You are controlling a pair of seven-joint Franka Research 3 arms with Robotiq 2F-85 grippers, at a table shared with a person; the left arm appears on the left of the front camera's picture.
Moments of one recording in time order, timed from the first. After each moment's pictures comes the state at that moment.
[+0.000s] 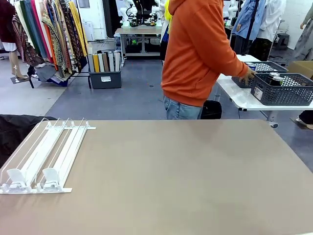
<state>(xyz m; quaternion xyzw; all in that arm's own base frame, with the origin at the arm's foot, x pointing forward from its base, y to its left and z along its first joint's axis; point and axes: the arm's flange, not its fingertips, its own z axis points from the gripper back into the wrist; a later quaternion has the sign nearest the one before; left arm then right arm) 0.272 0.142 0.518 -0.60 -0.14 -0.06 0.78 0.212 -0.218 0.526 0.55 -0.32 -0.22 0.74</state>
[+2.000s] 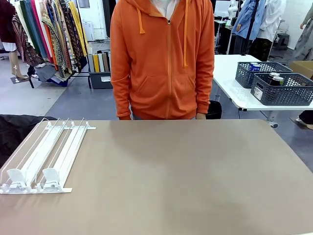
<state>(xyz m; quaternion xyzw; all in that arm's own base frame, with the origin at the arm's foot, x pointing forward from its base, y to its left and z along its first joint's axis) 0.272 0.142 0.518 -0.60 -0.14 -0.06 0.78 0.212 -0.218 0.526 0.55 -0.32 -0.22 0.74</state>
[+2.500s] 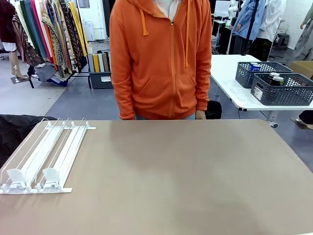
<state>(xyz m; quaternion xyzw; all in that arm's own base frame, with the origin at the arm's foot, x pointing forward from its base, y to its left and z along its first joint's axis) 0.272 0.142 0.518 -0.60 -0.14 -0.06 0.78 0.212 -0.218 0.526 0.55 -0.32 -0.22 0.74</state>
